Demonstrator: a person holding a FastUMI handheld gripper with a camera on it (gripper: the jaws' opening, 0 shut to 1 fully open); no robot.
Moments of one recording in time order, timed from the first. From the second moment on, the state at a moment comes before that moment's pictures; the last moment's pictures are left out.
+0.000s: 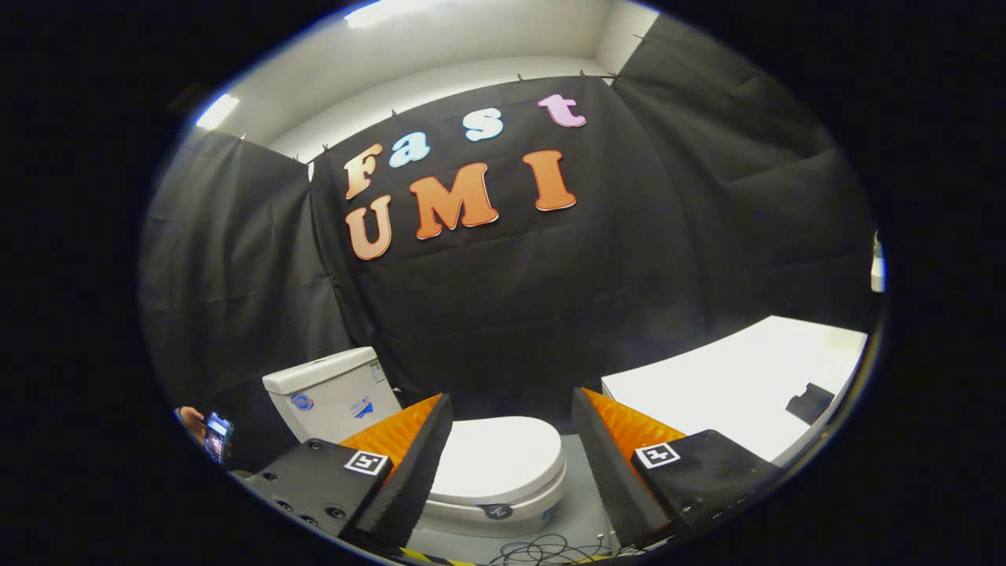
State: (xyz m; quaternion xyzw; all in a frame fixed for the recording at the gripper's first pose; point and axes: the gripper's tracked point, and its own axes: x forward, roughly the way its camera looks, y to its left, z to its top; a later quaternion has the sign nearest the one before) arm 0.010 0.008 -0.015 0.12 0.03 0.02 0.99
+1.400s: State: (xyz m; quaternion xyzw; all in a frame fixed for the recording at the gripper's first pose) arm 0.050 0.062 -0.352 0.39 0.36 -0.01 0.85
